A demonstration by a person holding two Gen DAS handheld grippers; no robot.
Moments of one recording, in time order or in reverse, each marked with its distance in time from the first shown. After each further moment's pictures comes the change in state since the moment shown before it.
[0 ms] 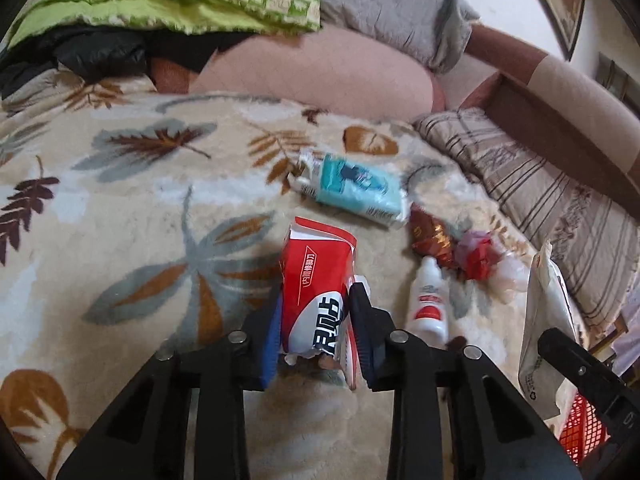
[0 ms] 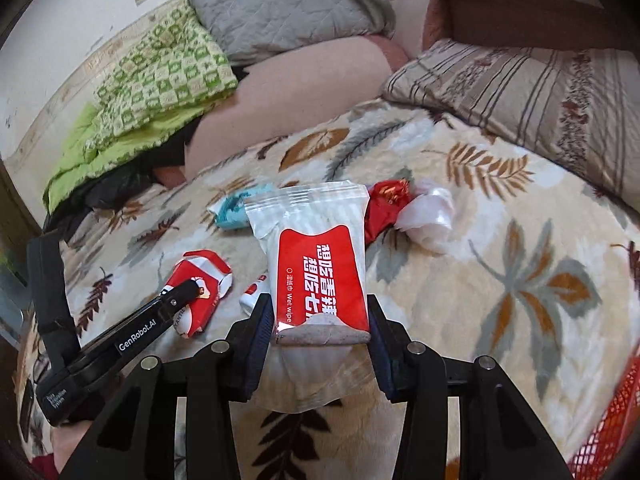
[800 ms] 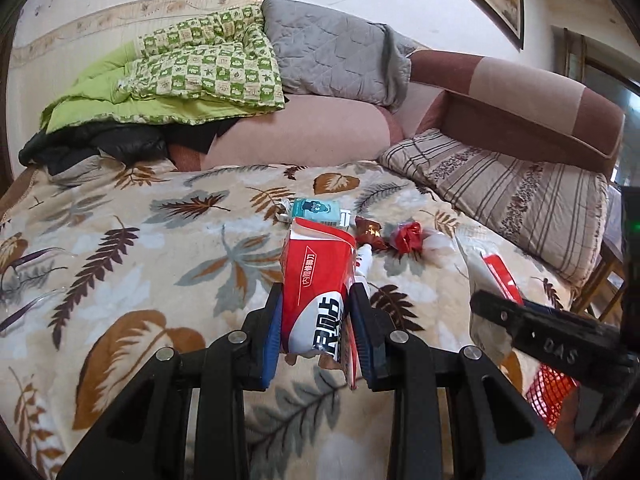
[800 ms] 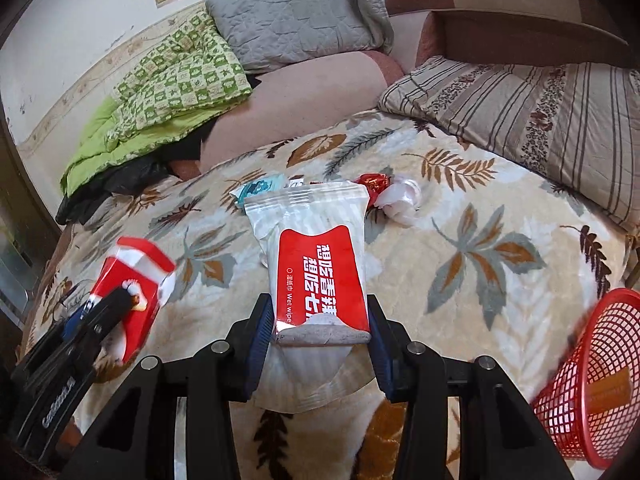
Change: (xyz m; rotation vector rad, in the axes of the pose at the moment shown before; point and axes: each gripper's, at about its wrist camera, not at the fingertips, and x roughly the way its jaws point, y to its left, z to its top) left arm -0.157 -0.054 -0.060 0.181 -0.173 0.058; right arm -0.079 0.003 -0.036 -0.035 -0.014 -0.013
